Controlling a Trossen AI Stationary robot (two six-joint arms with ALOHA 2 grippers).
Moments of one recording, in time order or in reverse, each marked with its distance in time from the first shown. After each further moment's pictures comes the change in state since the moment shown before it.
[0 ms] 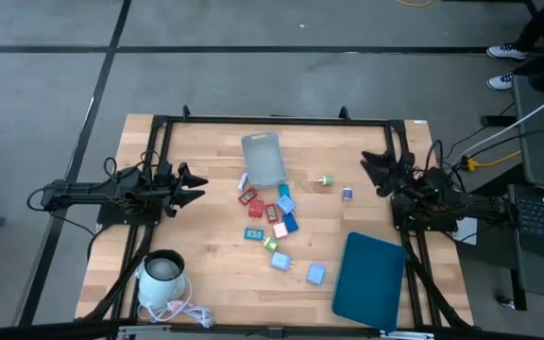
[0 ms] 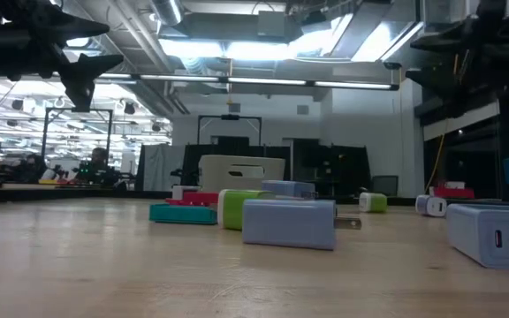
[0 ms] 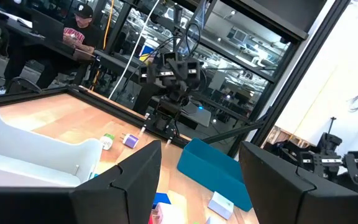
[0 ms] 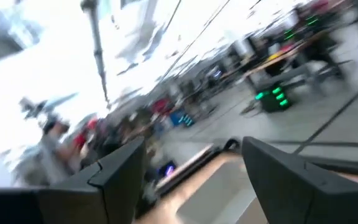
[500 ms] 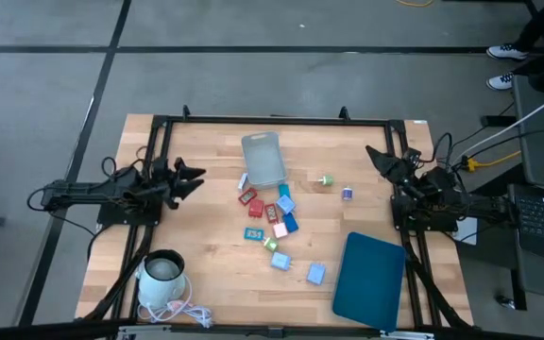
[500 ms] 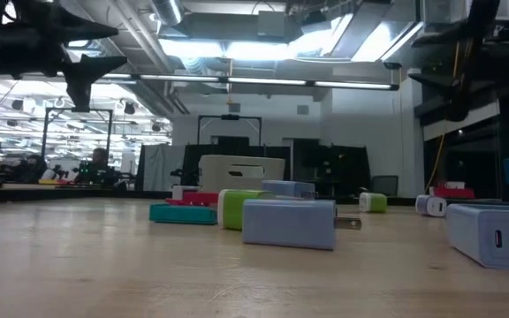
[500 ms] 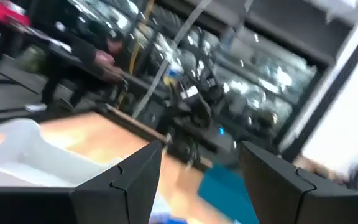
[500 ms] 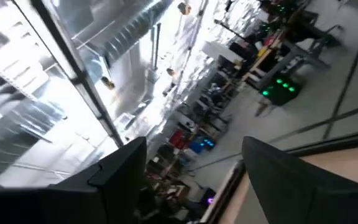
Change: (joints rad) left arm 0.000 0.000 0.000 0.070 -0.164 -0.028; right arm 0.000 0.021 0.000 0.090 0.122 0.349
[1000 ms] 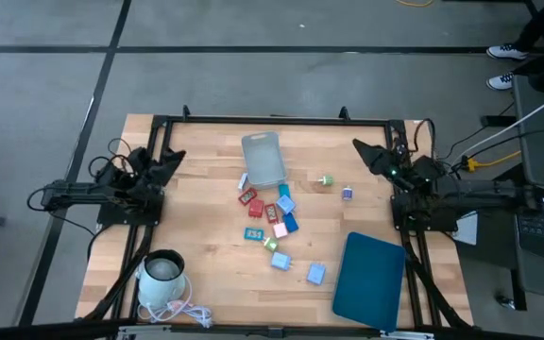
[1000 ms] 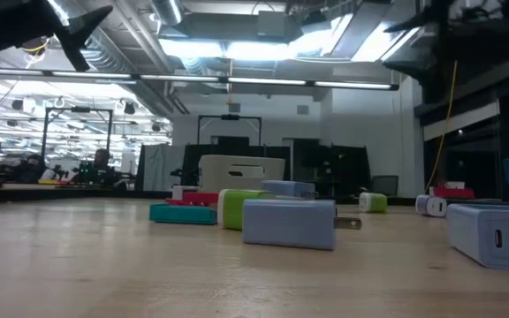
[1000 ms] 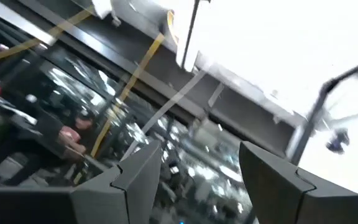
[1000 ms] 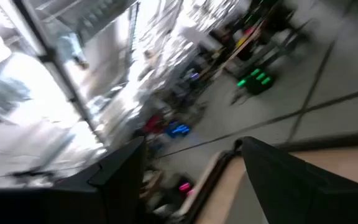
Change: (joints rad) left arm 0.000 0.000 0.000 0.402 -0.102 -0.031; right arm -0.001 0.506 0.226 0.131 0.039 -0.027
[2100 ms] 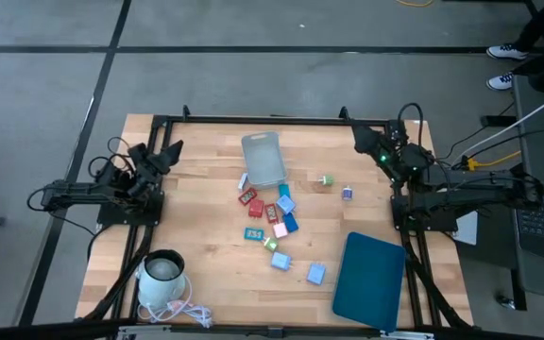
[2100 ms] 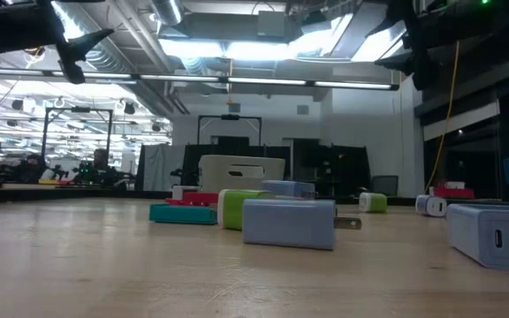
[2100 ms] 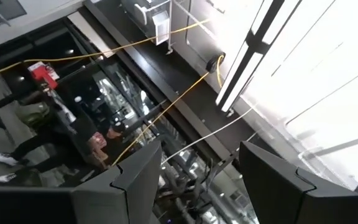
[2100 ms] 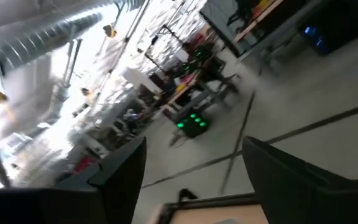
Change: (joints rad) left arm 0.000 0.000 0.000 0.002 -0.238 -0.195; right arm -0.031 0.236 0.197 -0.024 0.279 -0.089
